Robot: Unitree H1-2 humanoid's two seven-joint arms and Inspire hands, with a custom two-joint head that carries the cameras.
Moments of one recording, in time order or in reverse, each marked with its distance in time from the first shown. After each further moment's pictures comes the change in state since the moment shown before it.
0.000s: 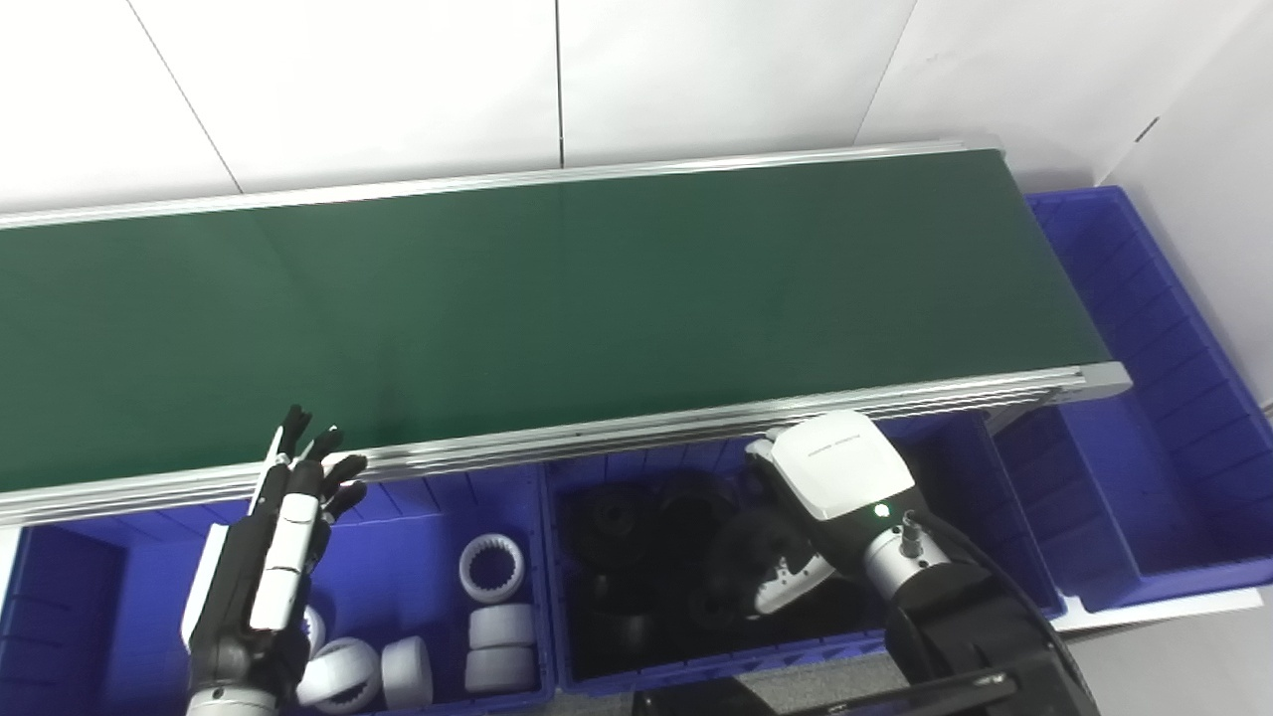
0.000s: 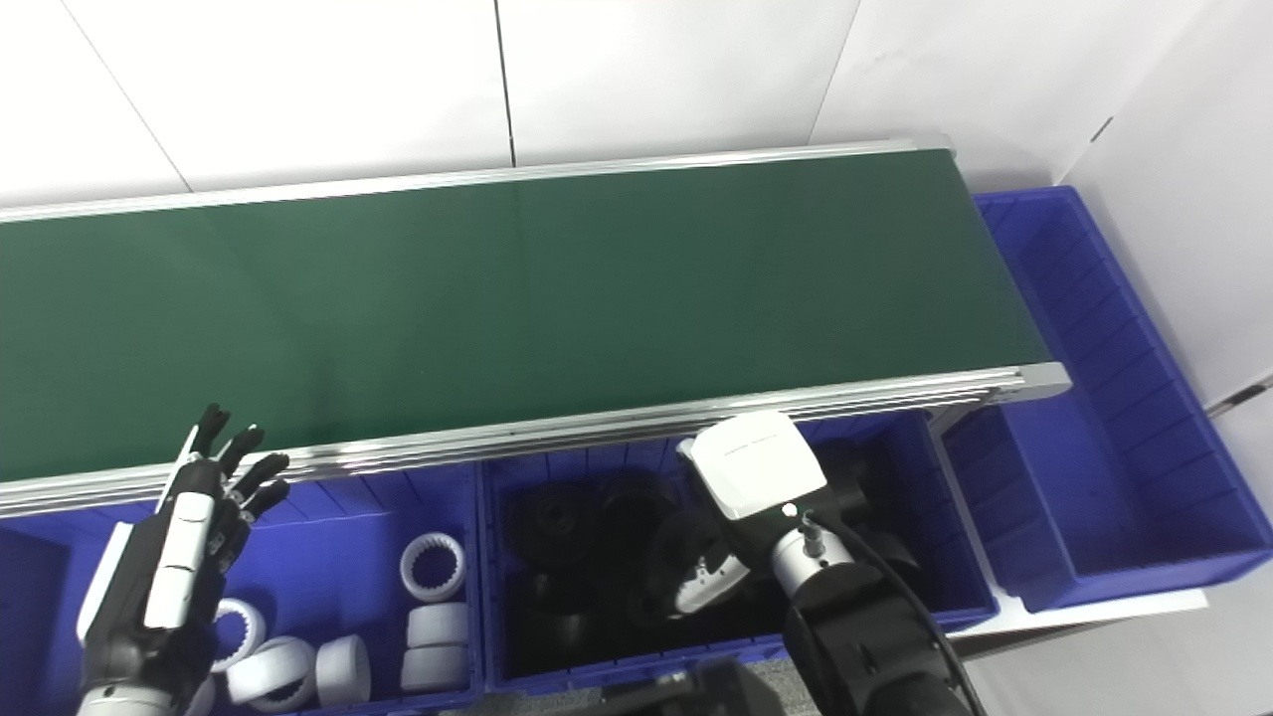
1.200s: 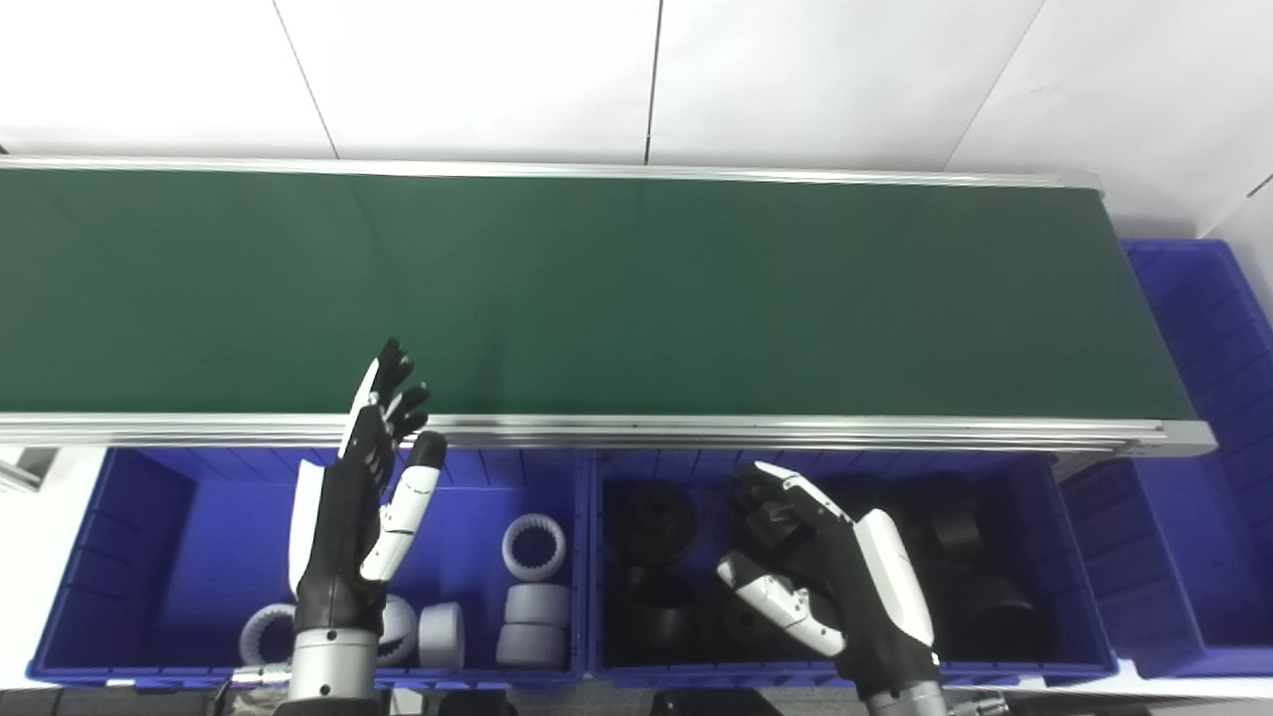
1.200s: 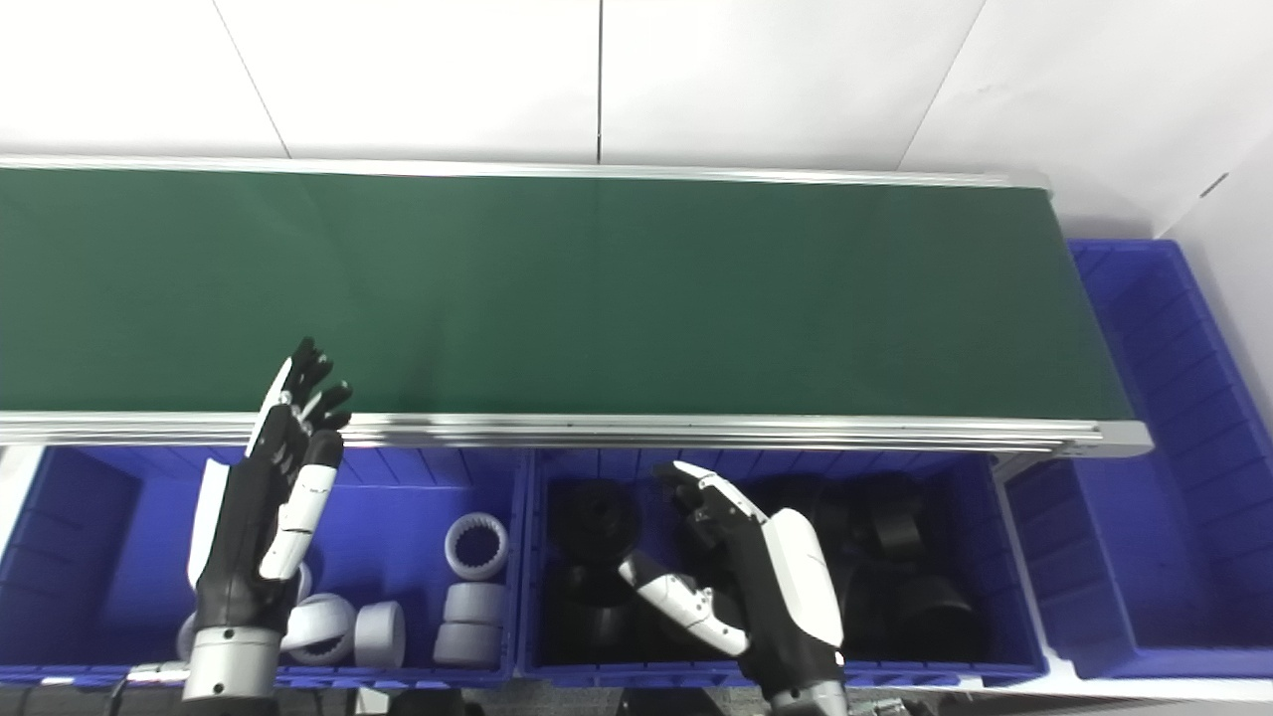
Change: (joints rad) left arm 0.013 -0.109 -0.065 0.206 0.306 -0.479 0.136; right arm 0.224 0.196 -0.018 0.277 1.042 -0.236 -0.703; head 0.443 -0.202
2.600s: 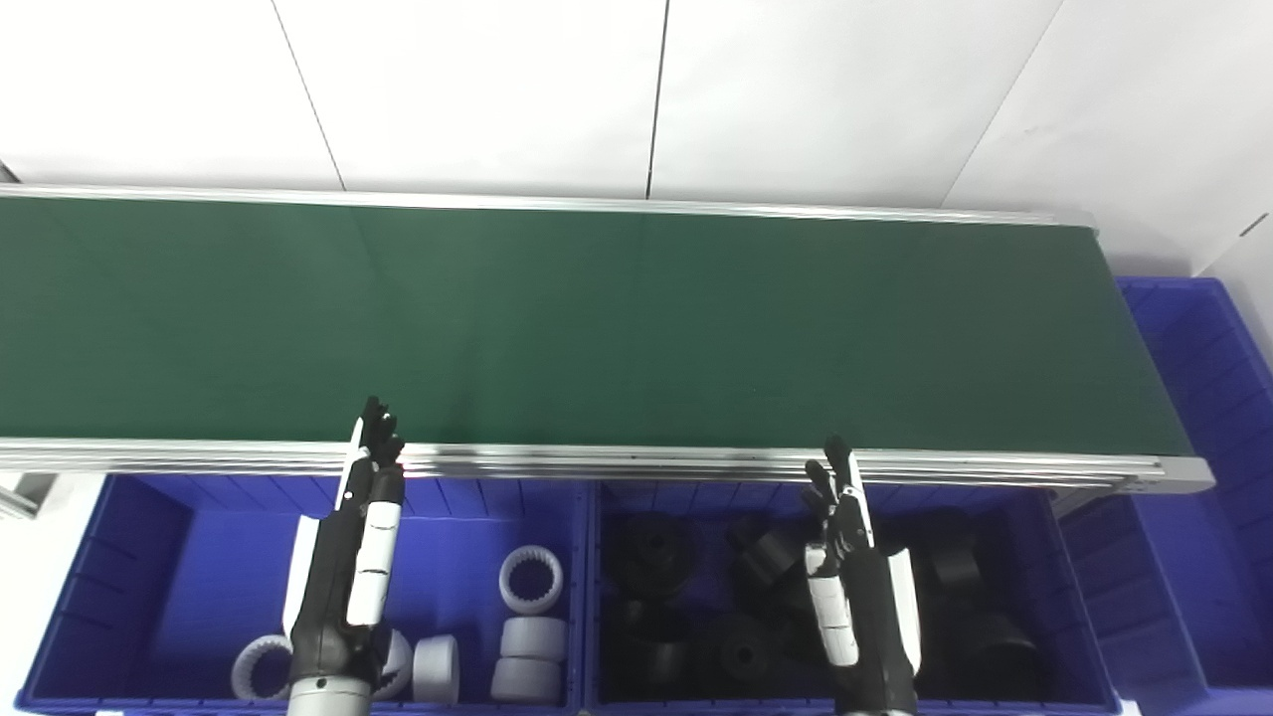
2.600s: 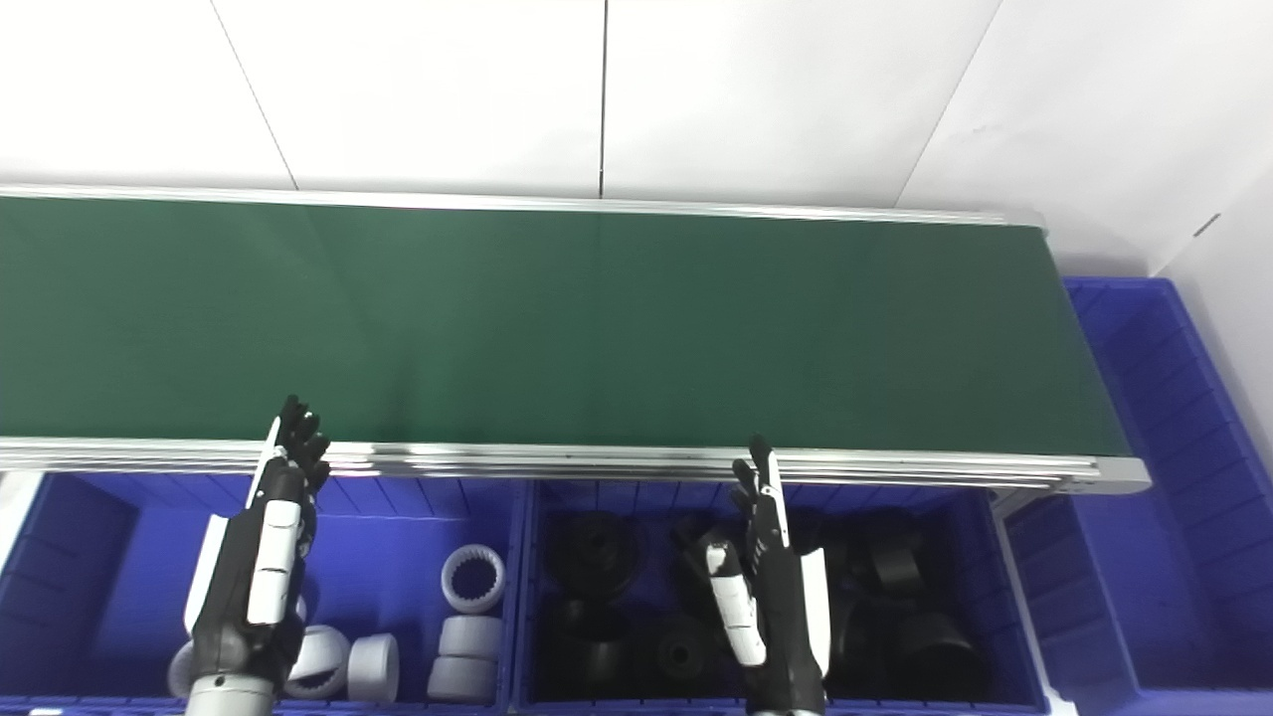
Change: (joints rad) left arm 0.038 -0.003 0.011 -0.027 -0.180 0.162 -0.038; right arm -0.075 0.032 0.054 0.209 0.306 -0.181 -0.184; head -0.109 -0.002
